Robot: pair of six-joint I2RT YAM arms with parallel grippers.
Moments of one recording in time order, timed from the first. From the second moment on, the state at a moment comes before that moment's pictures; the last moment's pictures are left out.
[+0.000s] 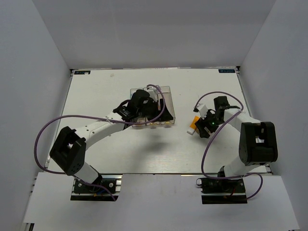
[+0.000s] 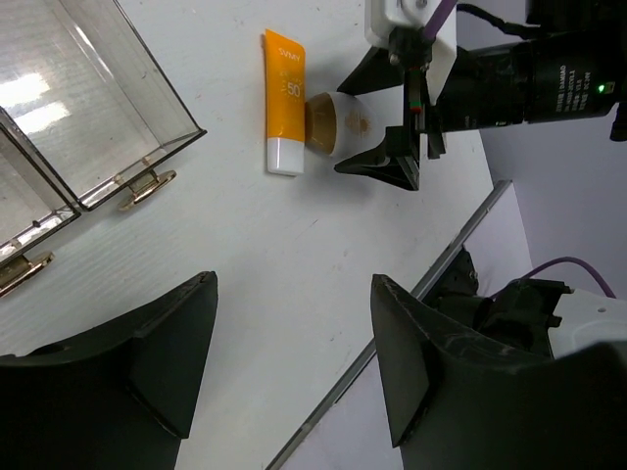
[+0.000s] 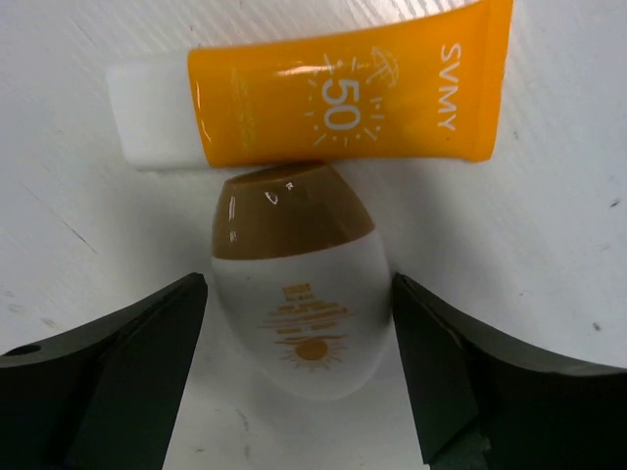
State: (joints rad) left arm -0.72 1.54 1.08 -0.07 0.32 -0.64; right arm 0.08 1.58 0.88 -0.59 -0.41 -0.78
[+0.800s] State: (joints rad) left arm -0.72 1.31 0.93 -0.12 0.21 -0.65; right arm 0.09 1.51 1.15 -0.70 -0.55 -0.84
